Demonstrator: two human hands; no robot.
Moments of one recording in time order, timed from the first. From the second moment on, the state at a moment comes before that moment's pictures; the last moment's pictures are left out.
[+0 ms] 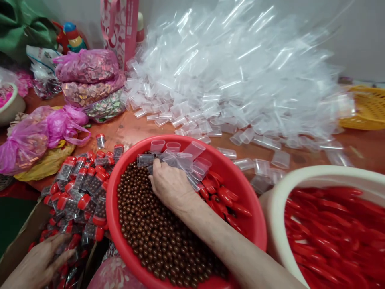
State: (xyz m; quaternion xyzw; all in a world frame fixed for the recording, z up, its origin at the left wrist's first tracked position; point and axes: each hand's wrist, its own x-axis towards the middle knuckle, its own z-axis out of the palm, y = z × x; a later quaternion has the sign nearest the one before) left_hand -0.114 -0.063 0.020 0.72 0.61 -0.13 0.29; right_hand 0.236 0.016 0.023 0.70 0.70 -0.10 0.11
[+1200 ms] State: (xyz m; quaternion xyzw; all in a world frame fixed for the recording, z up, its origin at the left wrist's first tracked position) left_hand 0.070 -0.016 0.029 0.59 0.47 0.23 0.62; right_hand 0.279 -0.012 0.029 0.41 0.69 -0.54 -0.25
